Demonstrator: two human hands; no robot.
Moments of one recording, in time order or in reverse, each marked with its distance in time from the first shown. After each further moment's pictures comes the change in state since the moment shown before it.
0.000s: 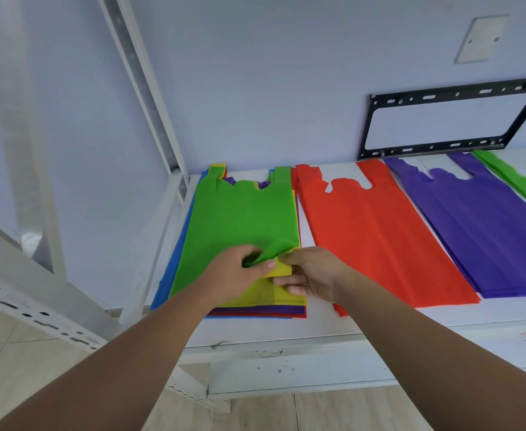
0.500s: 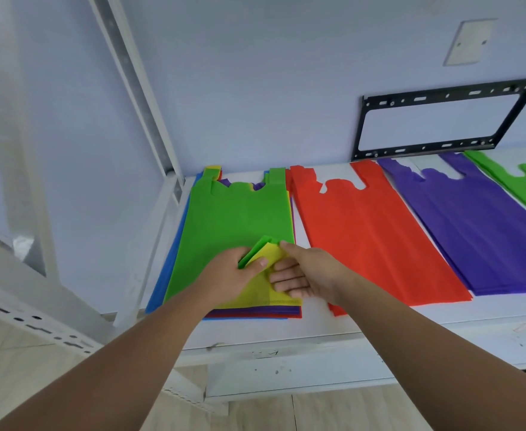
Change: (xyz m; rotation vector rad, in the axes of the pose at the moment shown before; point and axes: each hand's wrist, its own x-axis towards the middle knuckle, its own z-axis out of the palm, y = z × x) left_hand 0.001 0.004 0.003 0.056 0.013 0.010; right_hand -0.016 -0.003 -0.002 -0.085 0.056 -0.006
